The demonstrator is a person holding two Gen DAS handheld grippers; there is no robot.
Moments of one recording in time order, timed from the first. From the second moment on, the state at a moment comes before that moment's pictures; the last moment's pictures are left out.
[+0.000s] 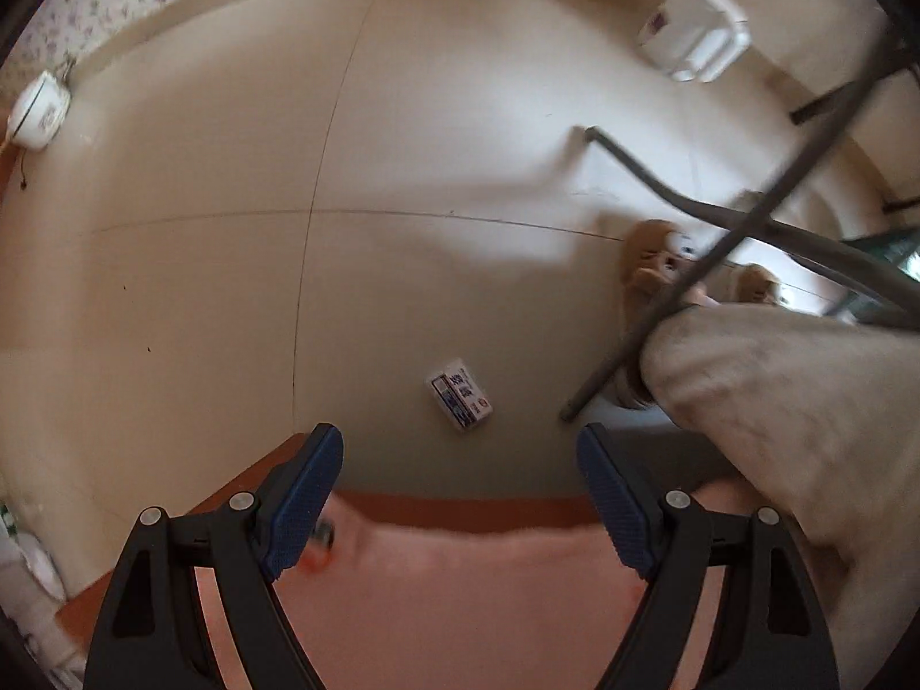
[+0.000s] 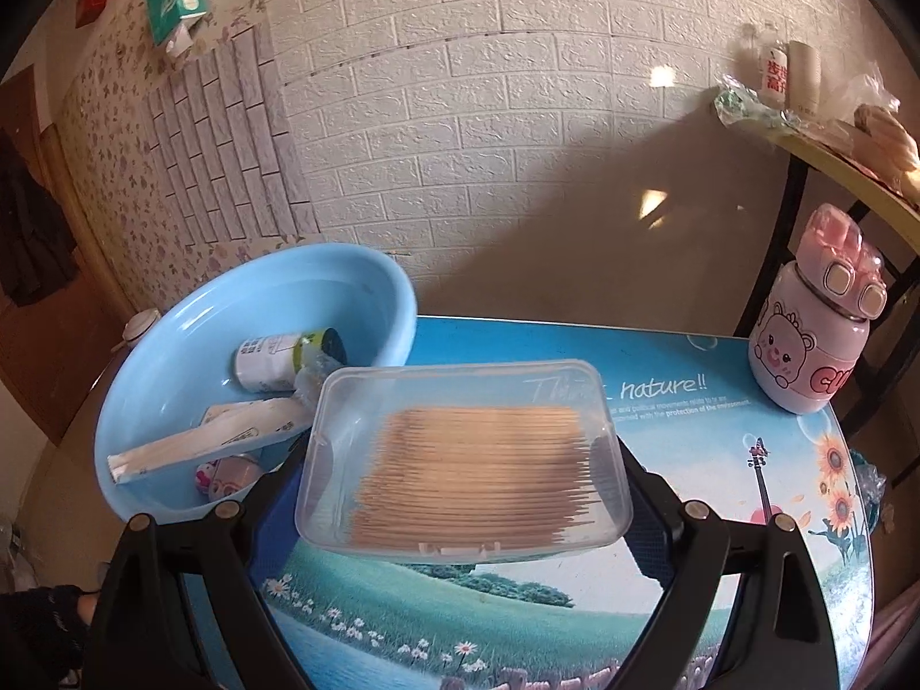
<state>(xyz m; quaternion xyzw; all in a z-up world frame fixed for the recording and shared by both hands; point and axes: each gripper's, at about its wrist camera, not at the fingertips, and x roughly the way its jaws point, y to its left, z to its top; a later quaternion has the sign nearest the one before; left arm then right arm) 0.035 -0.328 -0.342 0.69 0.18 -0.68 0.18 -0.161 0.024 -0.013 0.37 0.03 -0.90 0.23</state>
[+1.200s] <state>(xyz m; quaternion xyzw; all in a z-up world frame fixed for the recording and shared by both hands) 0.045 -0.346 -0.601 0.70 0.35 -0.47 0.40 -0.232 0.018 0.017 0.32 0.04 -0.91 0.25</state>
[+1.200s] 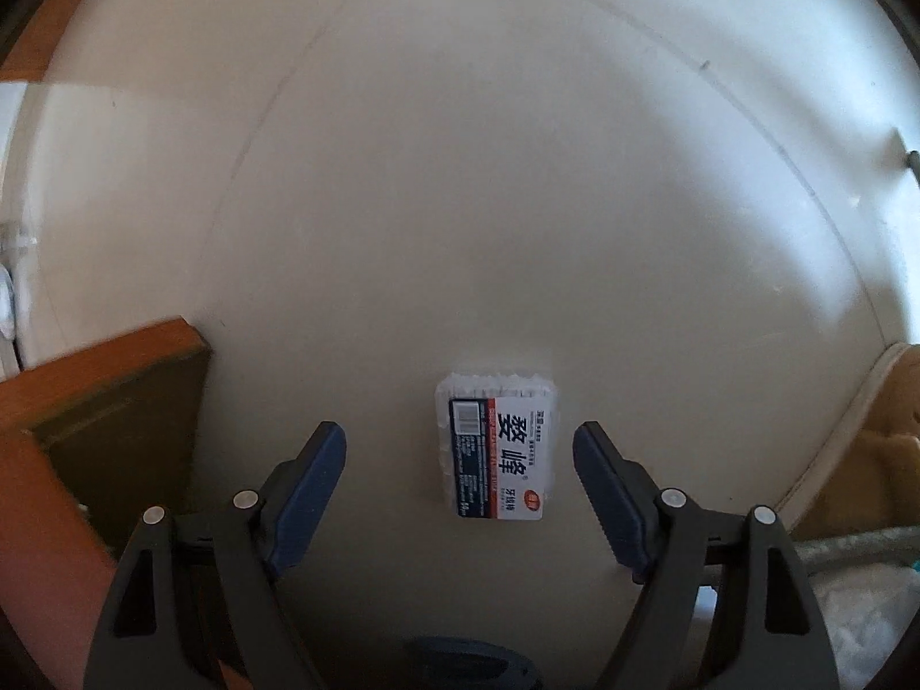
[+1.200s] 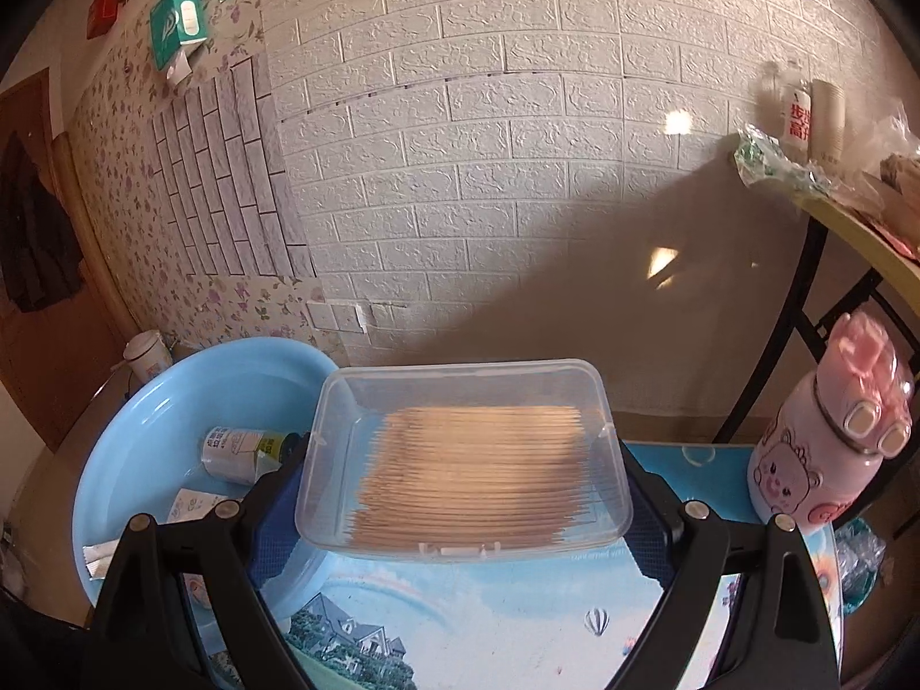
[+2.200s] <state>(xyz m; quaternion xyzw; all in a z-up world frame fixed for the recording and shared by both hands) 0.021 -0.339 -0.595 0.63 0.43 -0.46 0.46 -0.263 -0.004 -0.003 0.35 0.05 -0.90 0.25</state>
